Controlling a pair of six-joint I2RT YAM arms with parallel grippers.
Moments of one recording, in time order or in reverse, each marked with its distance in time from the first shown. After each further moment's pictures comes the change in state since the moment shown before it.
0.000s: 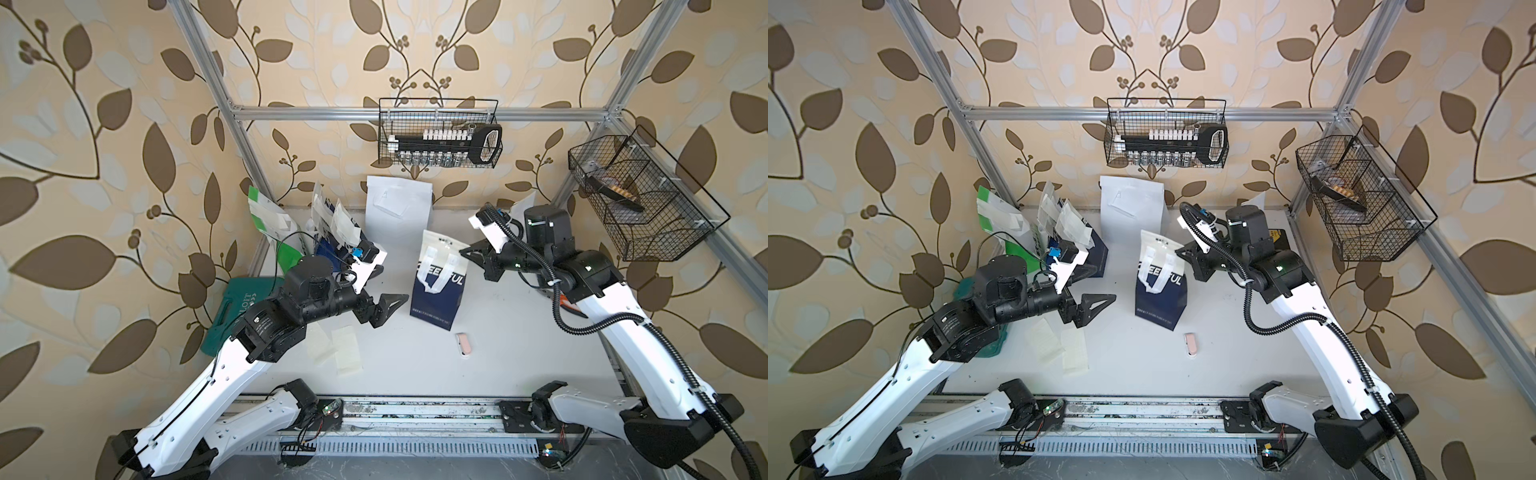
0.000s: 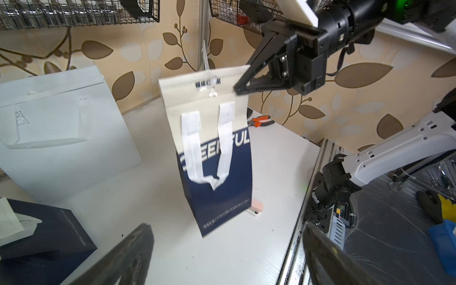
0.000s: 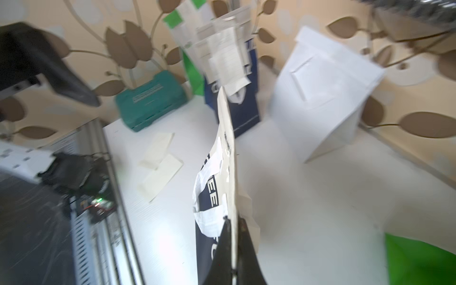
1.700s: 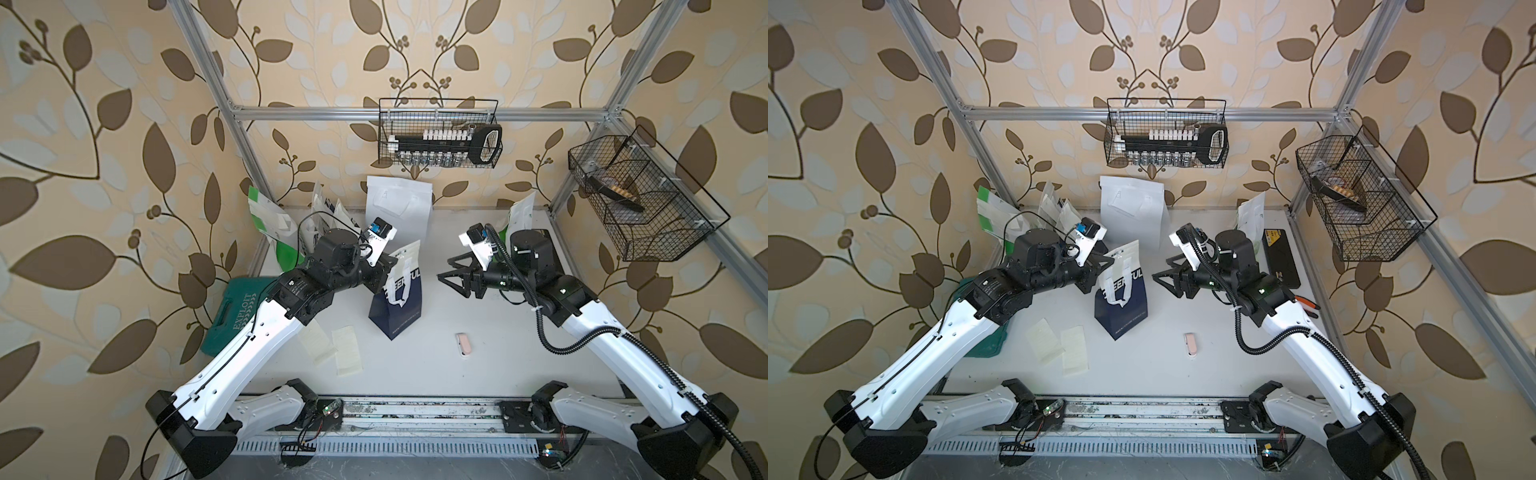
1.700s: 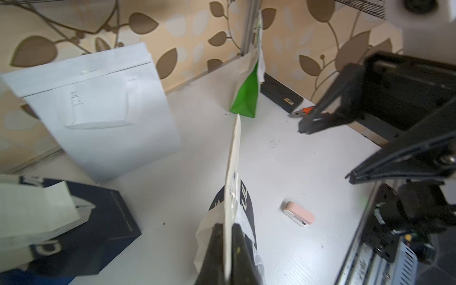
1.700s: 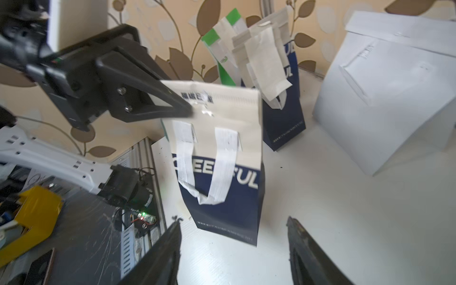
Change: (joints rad) left arm 0.076 0.222 0.090 0.007 -0.223 0.015; right arm 0.100 -0.155 -0.403 0.464 0.061 0.330
